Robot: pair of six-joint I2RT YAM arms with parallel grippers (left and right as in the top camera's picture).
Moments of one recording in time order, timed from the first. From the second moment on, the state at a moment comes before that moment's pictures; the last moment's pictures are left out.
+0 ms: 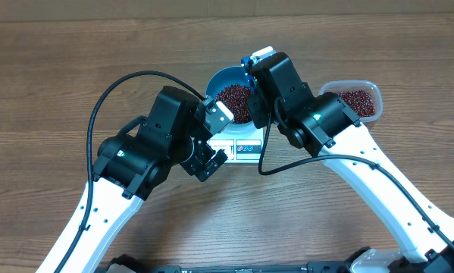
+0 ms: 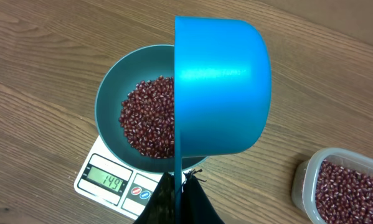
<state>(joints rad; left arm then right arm) -0.52 1.26 1.30 -0.99 0.07 0.32 0.62 1.56 1.53 -0.86 0.22 0.13</state>
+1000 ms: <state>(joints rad) -0.52 1.26 1.30 -0.99 0.07 0.32 0.62 1.56 1.53 -0.87 0.22 0.13</state>
